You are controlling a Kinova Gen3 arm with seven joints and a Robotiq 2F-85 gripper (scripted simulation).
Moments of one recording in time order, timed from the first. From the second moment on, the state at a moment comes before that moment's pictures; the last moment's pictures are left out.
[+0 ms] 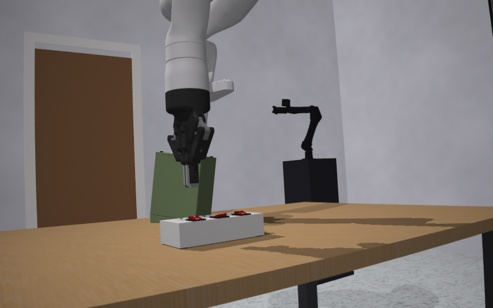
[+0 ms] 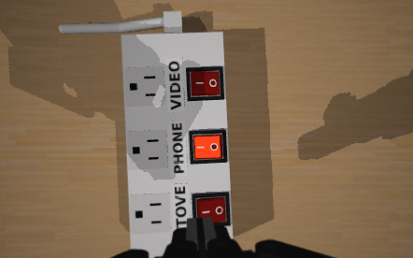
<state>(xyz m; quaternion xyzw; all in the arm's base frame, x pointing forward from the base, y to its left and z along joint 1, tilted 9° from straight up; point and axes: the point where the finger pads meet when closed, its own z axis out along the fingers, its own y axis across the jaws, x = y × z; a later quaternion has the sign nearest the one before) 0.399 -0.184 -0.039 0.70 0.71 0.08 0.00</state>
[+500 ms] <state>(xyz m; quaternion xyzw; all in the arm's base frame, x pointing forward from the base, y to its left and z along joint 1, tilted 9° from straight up) 0.400 -0.183 -0.042 0.70 0.71 0.08 0.00</state>
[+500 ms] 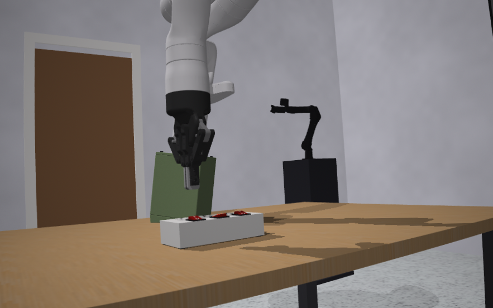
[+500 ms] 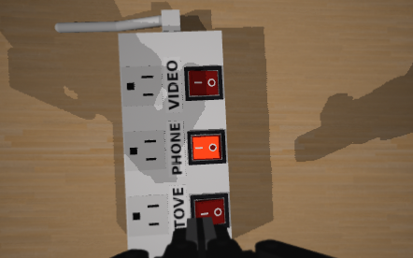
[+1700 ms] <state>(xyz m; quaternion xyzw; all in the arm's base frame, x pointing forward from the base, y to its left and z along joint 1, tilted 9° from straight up) 0.406 -0.180 -0.076 0.70 0.71 0.08 0.00</state>
